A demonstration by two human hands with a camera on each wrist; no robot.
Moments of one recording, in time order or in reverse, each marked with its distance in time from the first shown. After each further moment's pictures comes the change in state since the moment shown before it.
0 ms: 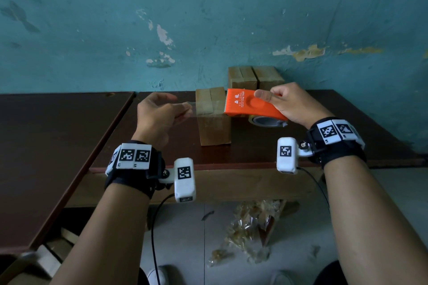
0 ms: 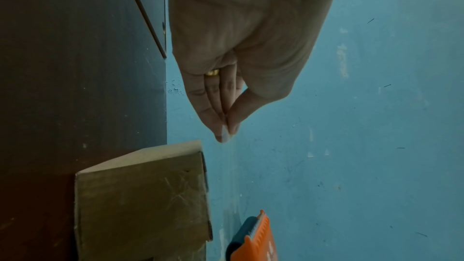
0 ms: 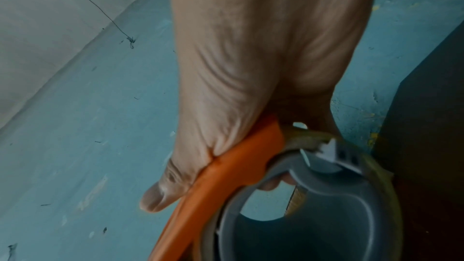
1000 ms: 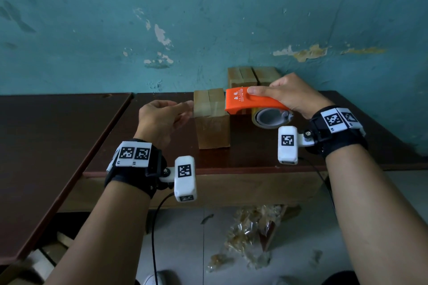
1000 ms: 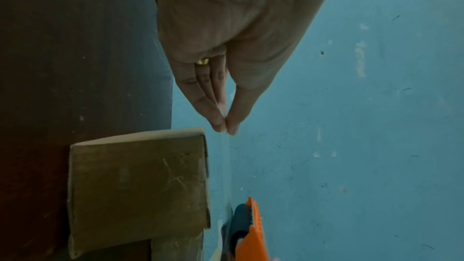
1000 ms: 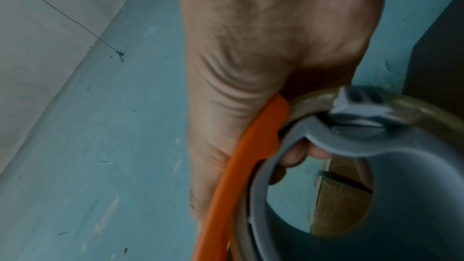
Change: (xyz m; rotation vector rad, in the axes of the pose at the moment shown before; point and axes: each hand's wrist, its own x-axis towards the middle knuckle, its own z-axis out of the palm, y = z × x) left_hand 0.019 -0.009 0.010 -0.083 0.008 -0.108; right_hand 0.032 0.003 -0.008 0.154 -0.026 0.092
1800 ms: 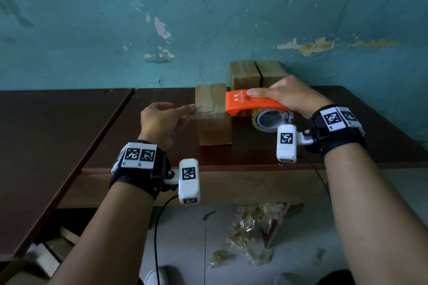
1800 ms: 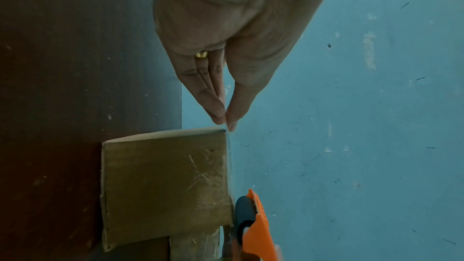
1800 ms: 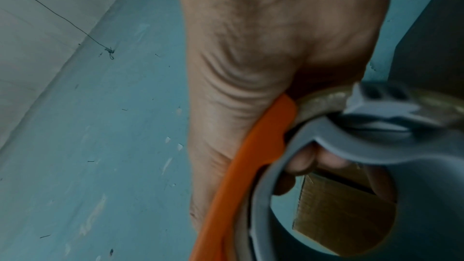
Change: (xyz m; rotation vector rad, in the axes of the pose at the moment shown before) left_hand 0.005 -0.016 0.000 0.132 0.095 -0.035; right_hand 0.007 0.013 0.011 -0.004 -0.060 0.054
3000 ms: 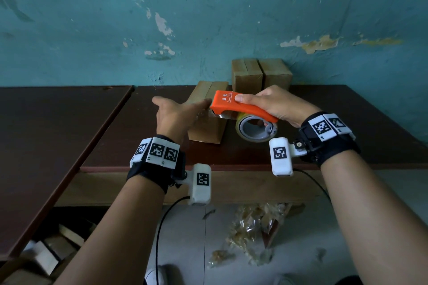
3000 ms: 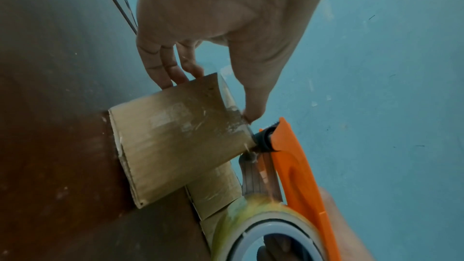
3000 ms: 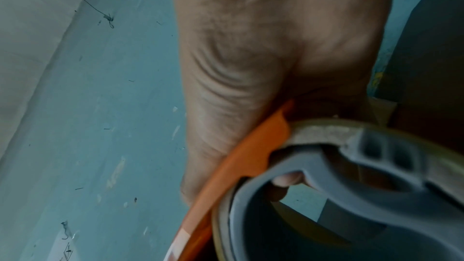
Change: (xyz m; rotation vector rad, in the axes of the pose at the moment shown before) left_hand 0.007 -0.007 0.027 0.493 0.102 0.083; right_hand -0.002 -0.004 0.035 0.070 -0.161 -0.006
